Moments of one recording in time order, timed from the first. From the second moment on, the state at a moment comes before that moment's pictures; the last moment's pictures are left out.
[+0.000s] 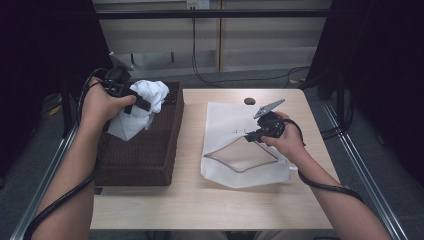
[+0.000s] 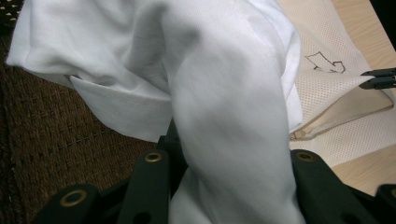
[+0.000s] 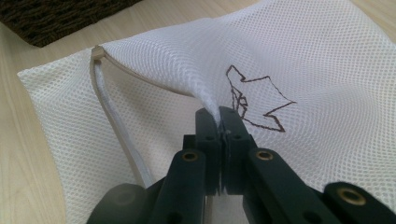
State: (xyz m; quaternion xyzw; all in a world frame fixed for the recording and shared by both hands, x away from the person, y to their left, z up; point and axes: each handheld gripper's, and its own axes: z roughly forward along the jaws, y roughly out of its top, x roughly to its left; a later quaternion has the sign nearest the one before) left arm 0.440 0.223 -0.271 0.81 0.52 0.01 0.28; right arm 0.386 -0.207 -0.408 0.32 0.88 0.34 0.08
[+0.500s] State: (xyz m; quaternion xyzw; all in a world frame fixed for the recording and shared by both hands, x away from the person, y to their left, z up) left arm 0.437 0.210 -0.252 0.82 0.49 0.00 0.29; right arm 0.387 -0.207 -0.409 0.32 0.88 0.34 0.08
